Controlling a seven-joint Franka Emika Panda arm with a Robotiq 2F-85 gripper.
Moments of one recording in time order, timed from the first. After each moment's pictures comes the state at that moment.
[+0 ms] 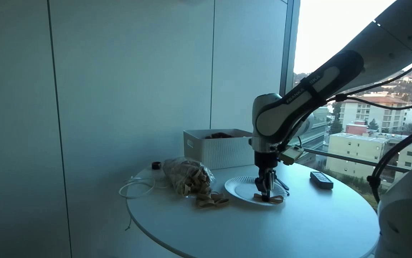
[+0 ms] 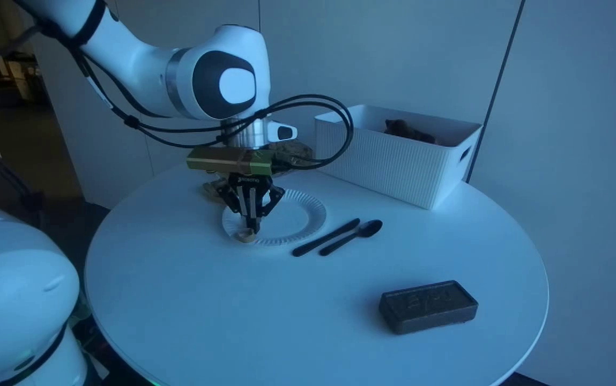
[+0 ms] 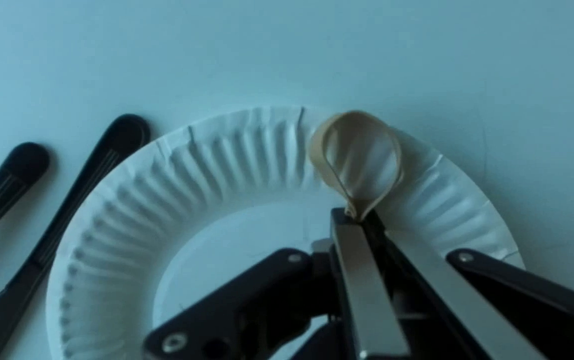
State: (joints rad) arm -0.05 -0.45 -0.15 -2.74 -0.20 2.26 -0.26
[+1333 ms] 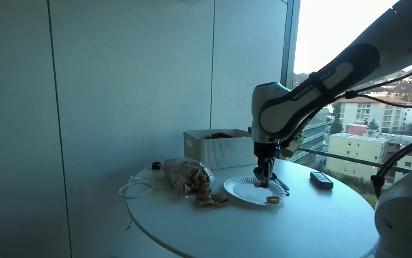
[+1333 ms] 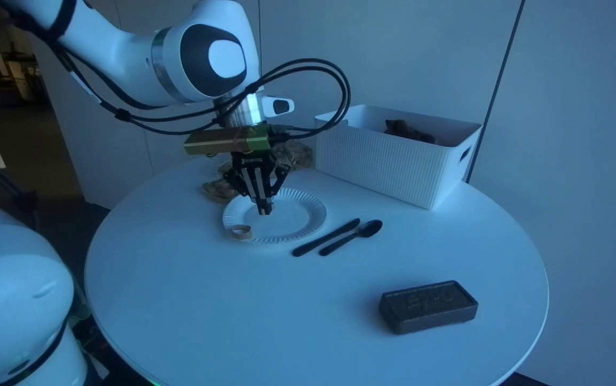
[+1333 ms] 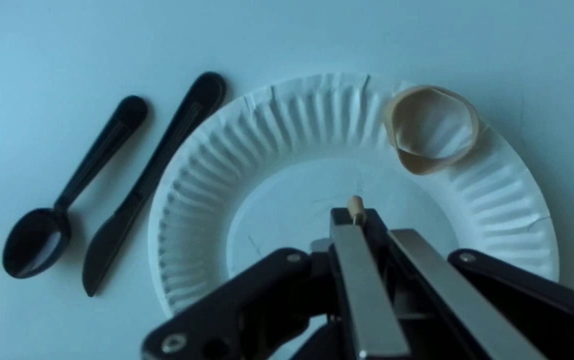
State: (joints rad) arm -0.11 -0.53 -0.07 -2.73 -0.31 2.27 -0.17
